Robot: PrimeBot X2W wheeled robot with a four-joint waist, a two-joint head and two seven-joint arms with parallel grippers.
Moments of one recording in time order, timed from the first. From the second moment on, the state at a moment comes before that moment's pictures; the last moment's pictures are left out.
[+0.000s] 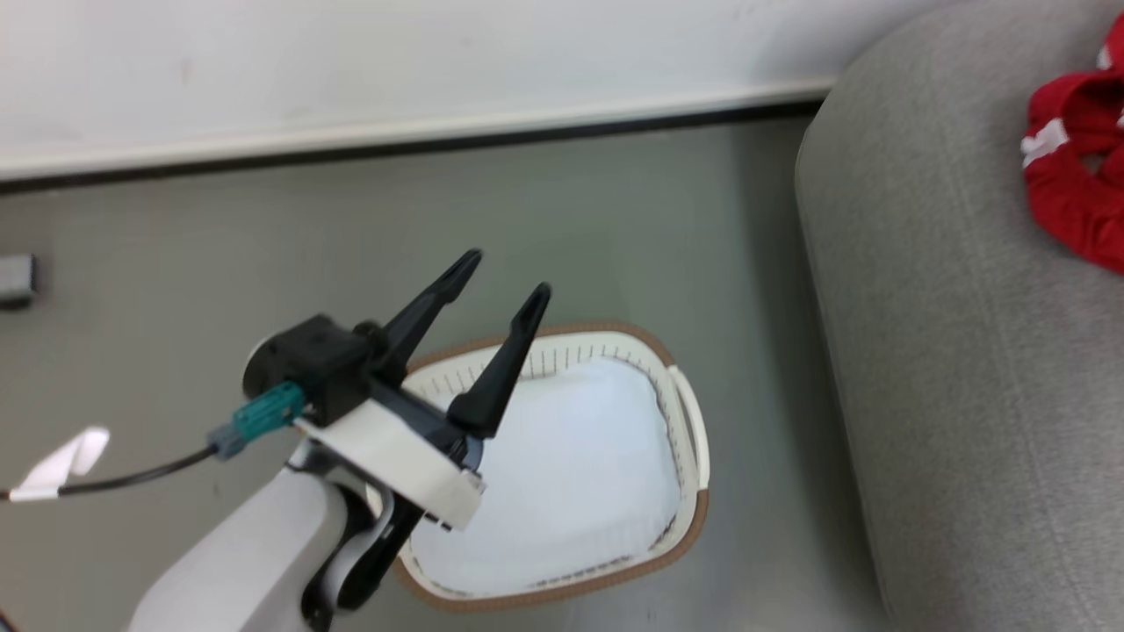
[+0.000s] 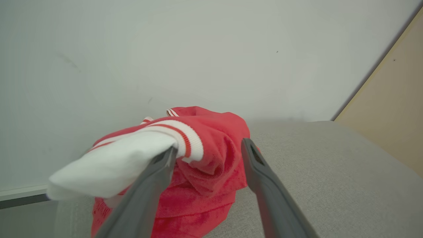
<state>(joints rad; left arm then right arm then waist) -0.60 0.46 -0.72 -0.04 -0.65 0.06 -0.15 -0.88 -0.16 -0.62 0.69 -0.33 0.13 -0.13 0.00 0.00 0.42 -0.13</state>
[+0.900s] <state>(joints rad) -0.07 0.41 -0.44 0.15 -0.64 0.22 -0.26 -0.05 -0.06 -0.17 0.25 0.03 0.13 -0.26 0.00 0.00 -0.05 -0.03</state>
